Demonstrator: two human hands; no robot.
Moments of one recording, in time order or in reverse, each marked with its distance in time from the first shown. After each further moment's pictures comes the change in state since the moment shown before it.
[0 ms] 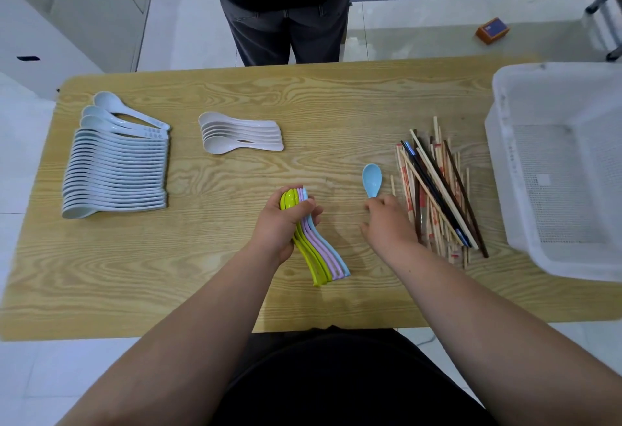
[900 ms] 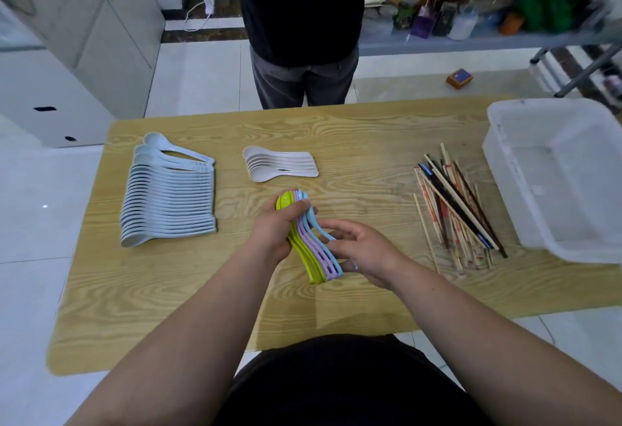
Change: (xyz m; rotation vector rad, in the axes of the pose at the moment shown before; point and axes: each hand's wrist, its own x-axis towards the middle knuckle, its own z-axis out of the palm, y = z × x) left_hand -0.023 0.085 -0.079 0.006 -0.093 0.056; right_hand -0.098 -0.152 -0.017 1.241 -0.370 -0.102
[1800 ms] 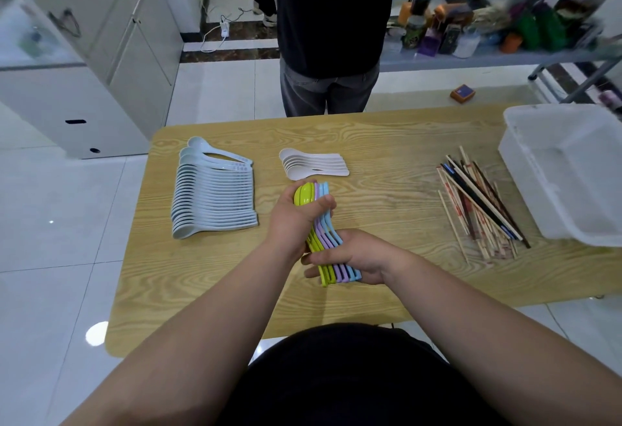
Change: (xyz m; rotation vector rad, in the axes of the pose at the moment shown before) left_hand -0.062 0.034 -0.050 0.087 -0.081 0.185; right_hand -0.014 -0.011 0.105 0.047 -0.206 0.163
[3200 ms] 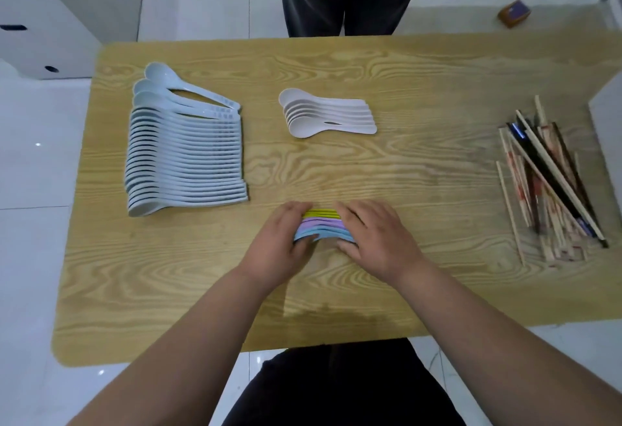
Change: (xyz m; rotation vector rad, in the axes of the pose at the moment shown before) left_hand 0.068 -0.103 -0.108 1.182 -0.233 0.457; right_hand 0.118 0.083 -0.100 -1.672 0.497 -0.550
